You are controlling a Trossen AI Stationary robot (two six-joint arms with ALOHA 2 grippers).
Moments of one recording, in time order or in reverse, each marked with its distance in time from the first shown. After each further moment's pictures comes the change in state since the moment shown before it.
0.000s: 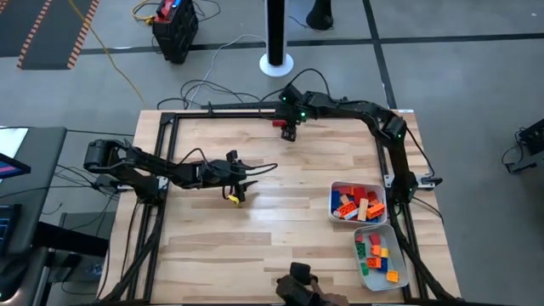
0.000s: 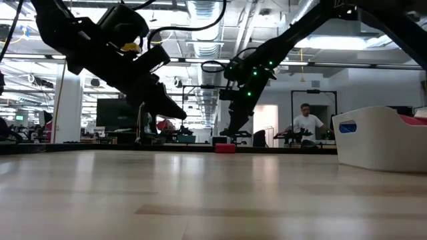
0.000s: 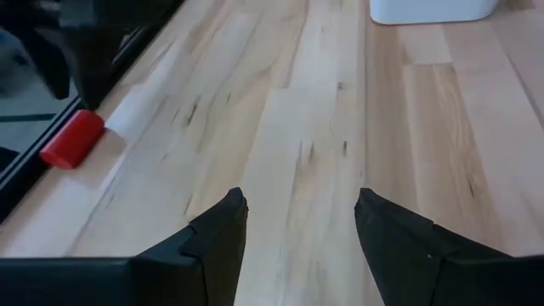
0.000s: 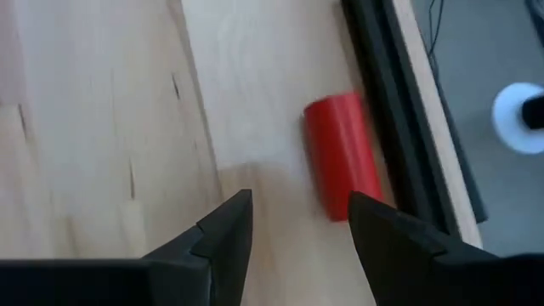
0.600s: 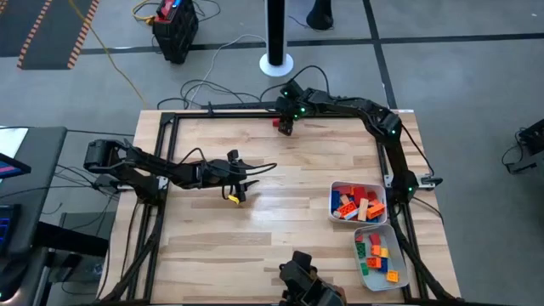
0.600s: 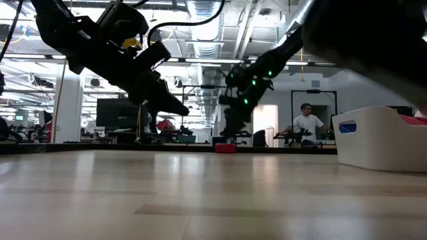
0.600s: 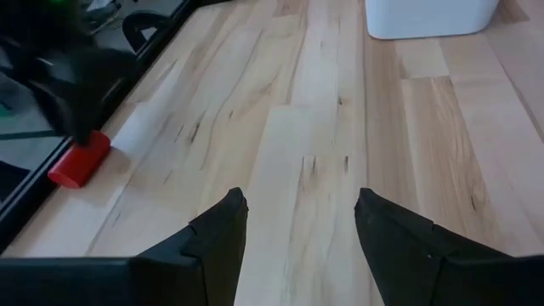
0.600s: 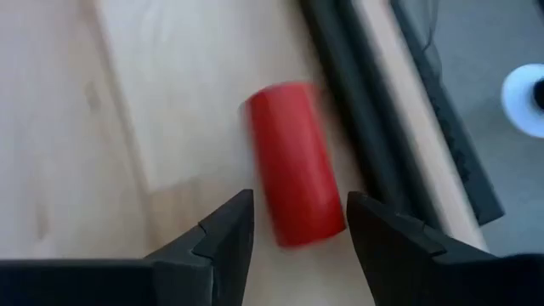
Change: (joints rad) left arm 0.003 0.000 0.000 0.037 0.001 0.031; right arm -0.066 0.071 0.030 0.111 -0.066 0.070
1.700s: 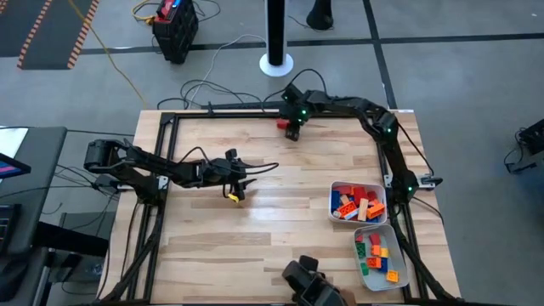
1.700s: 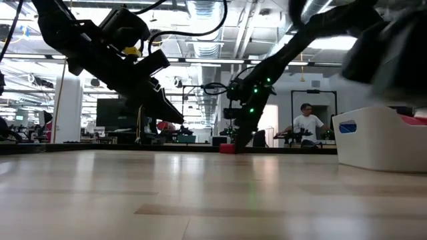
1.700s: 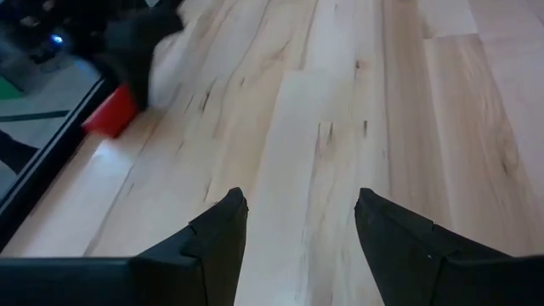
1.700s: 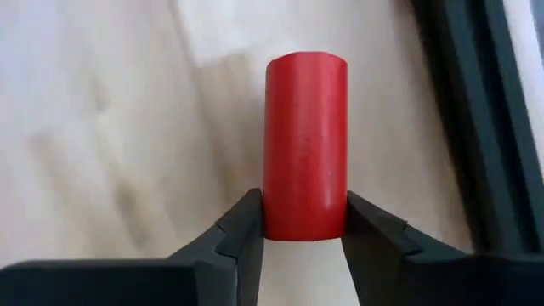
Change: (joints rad) left arm 0.022 0.000 0.000 -0.071 -0.017 0.018; right arm -0.013 0.049 0.027 -0.209 0.010 -0.059
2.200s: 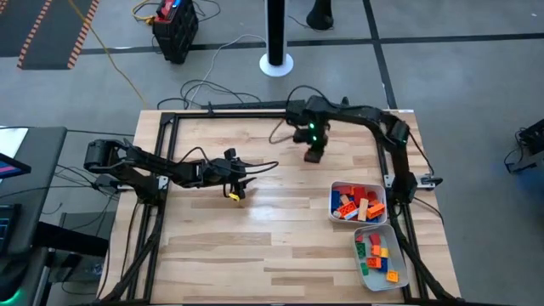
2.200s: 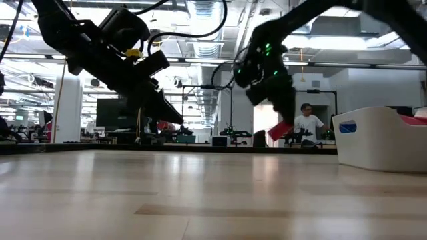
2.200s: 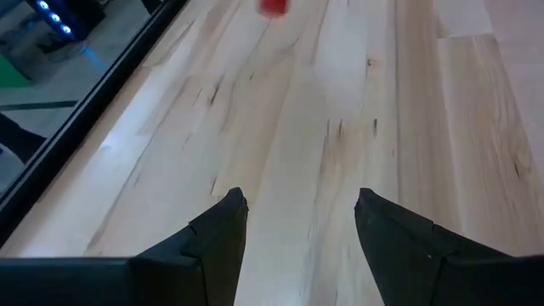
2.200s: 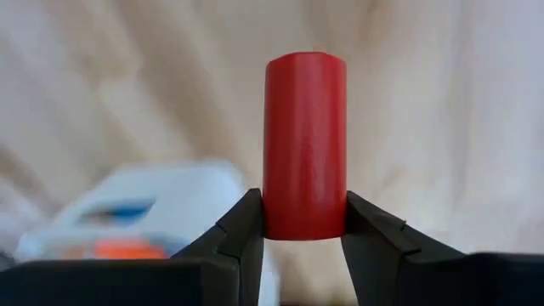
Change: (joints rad) left arm -0.003 0.000 0.000 -0.007 -0.028 -0.028; right arm 0.190 -0.192 -0.016 -0.805 0.004 0.204
